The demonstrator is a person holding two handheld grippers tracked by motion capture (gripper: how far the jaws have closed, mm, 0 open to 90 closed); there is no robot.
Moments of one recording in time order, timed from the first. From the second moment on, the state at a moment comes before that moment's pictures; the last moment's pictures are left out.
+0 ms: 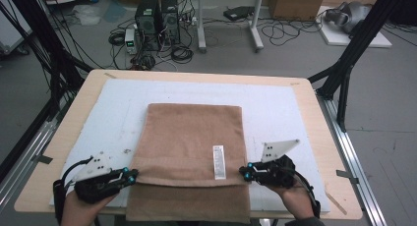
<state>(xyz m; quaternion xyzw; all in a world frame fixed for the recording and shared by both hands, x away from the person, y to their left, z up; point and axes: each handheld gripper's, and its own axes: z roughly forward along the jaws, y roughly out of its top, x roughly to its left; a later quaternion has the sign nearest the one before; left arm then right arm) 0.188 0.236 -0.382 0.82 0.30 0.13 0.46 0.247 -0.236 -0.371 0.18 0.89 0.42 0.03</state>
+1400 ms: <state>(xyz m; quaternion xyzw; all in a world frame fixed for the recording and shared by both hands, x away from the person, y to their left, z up) 0.392 0.227 -0.420 0.77 0.43 0.16 0.43 0.429 -0.219 -0.406 0.32 0.87 0.35 0.11</state>
